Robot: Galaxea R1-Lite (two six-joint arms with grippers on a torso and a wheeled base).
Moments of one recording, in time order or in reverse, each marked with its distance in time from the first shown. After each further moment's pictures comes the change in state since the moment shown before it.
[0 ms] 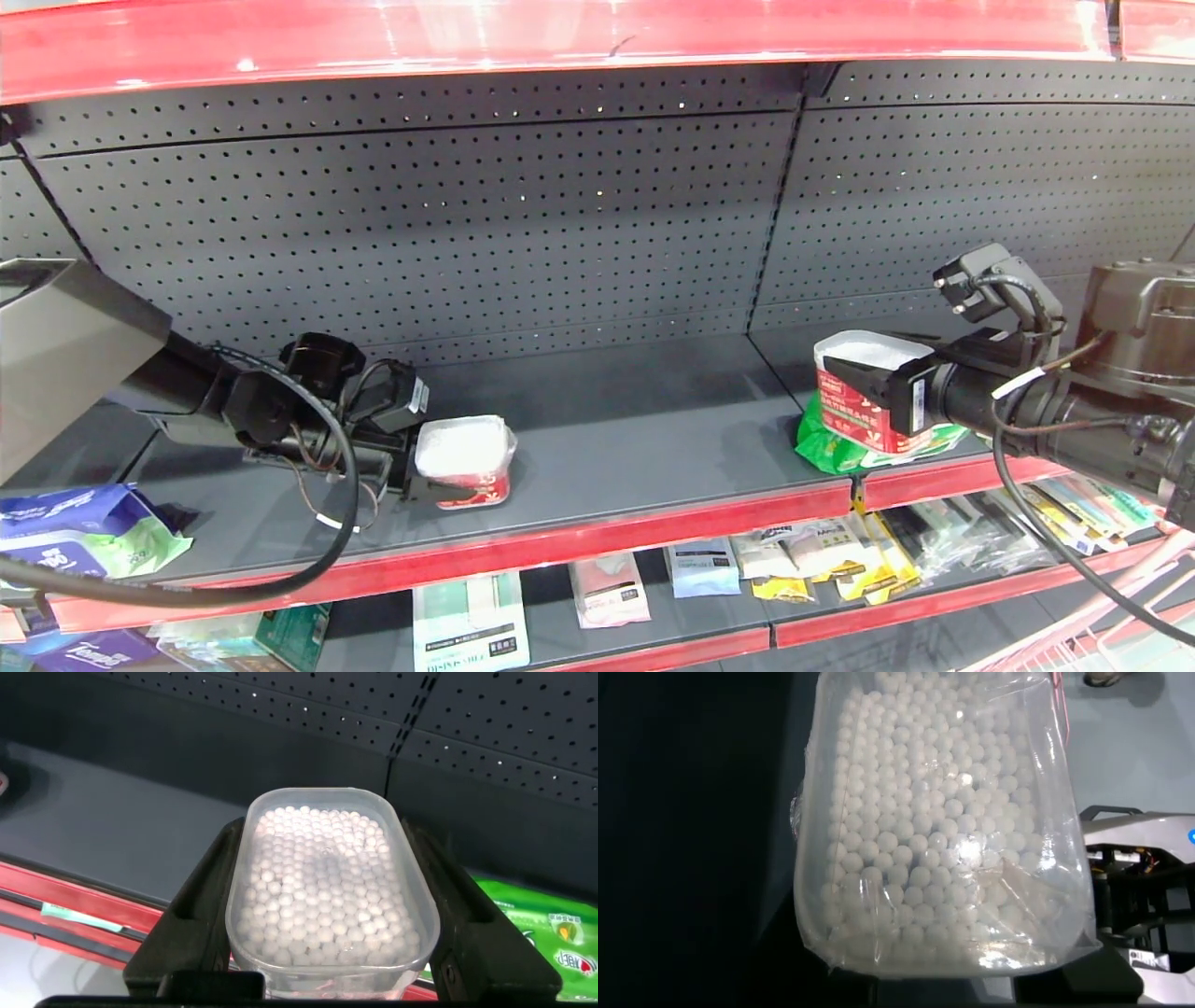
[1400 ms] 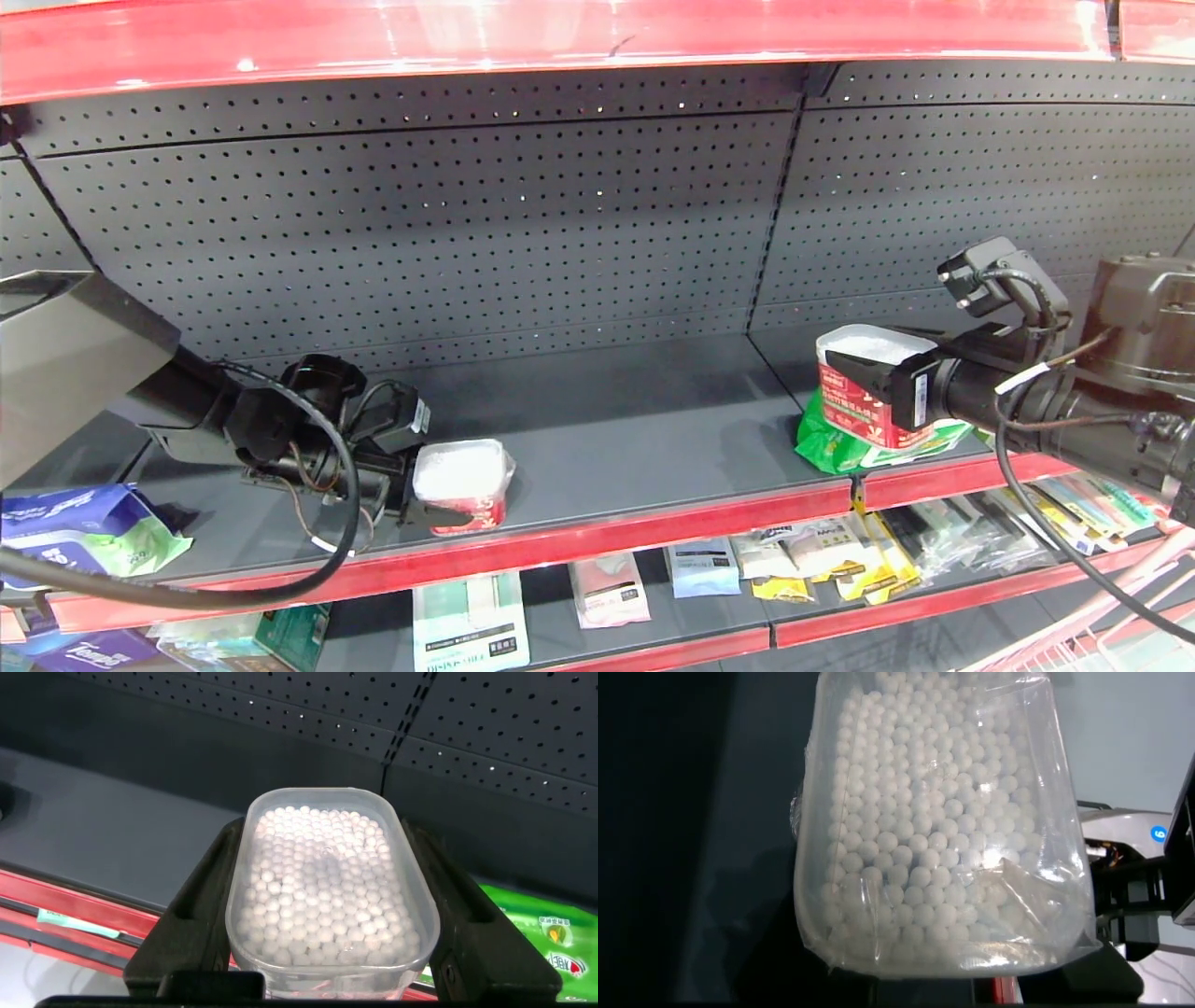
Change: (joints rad) left arm 0.001 0.010 0.062 0.003 0.022 -0.019; right arm 0.005 -0.008 -0.006 0.000 -0.014 0.000
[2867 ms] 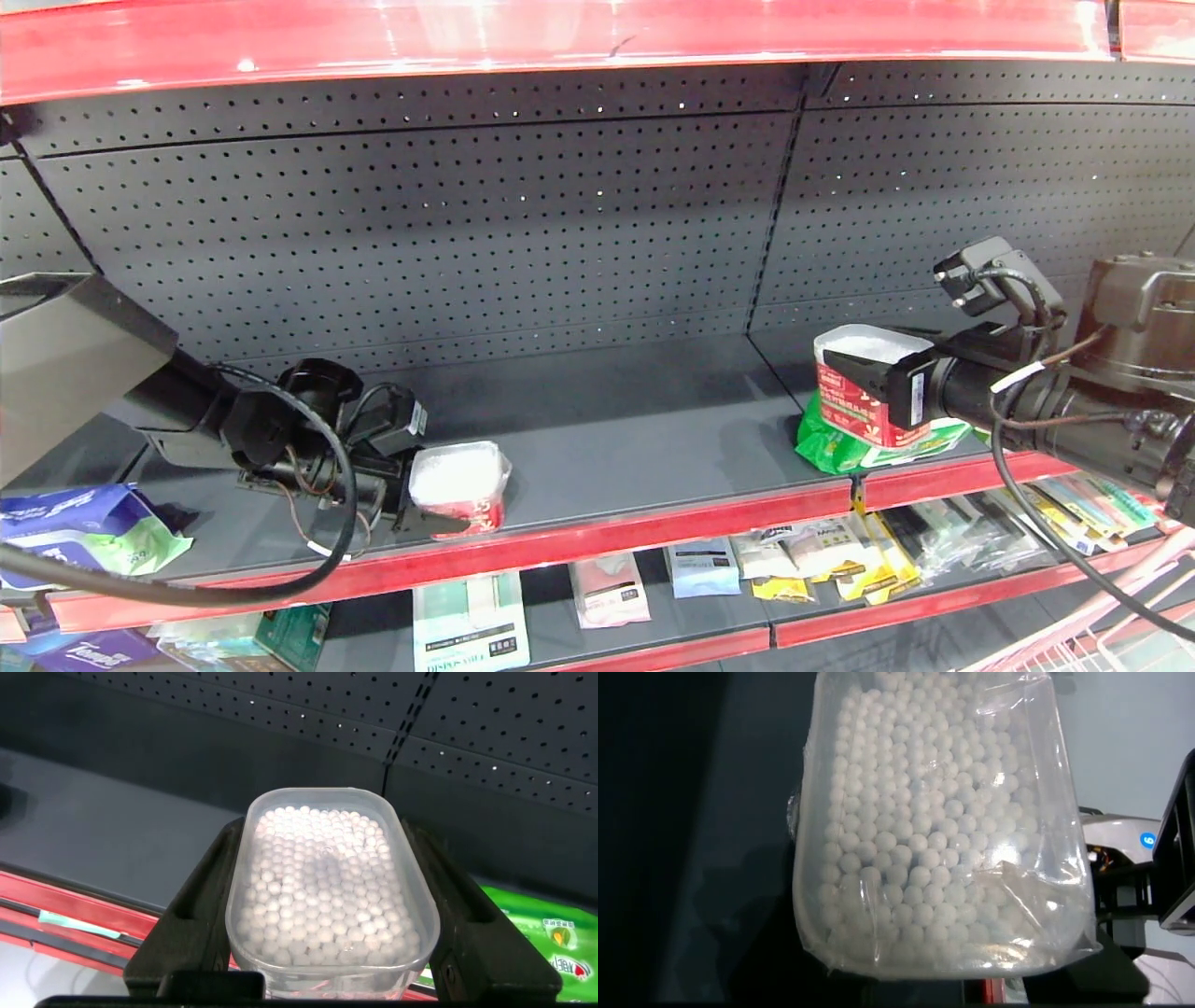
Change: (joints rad) left arm 0.005 0.001 0.016 0.001 -0.001 -0.012; right arm 0.000 0.009 -0.007 0.000 0.001 0.003
